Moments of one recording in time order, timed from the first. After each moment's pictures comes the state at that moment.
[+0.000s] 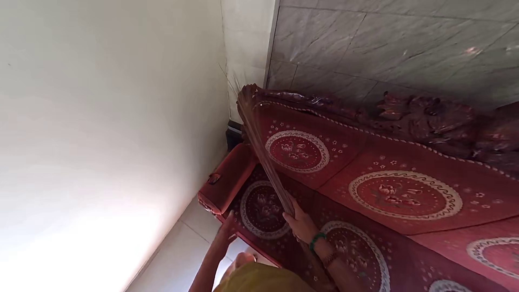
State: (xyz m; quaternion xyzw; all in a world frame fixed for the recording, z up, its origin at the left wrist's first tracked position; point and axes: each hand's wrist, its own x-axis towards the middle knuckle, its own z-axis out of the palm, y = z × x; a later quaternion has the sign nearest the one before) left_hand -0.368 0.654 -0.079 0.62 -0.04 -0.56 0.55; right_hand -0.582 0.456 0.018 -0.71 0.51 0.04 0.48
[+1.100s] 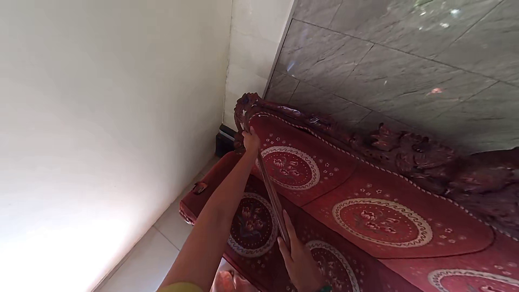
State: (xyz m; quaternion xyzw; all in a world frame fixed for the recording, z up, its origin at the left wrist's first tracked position) left_hand -0.256 0.250 0.062 0.72 -0.11 -0.34 0.59; right_hand -0.564 0.476 0.090 -0.80 0.50 0.01 0.33
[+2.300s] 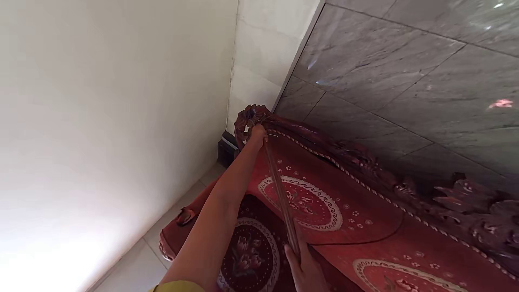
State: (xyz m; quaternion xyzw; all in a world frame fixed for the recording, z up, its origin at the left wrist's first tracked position) left_hand -0.142 0.060 0.021 0.61 -0.02 -0.47 0.64; right_hand -0.493 0.306 0.053 -0.77 0.51 -0.04 0.38
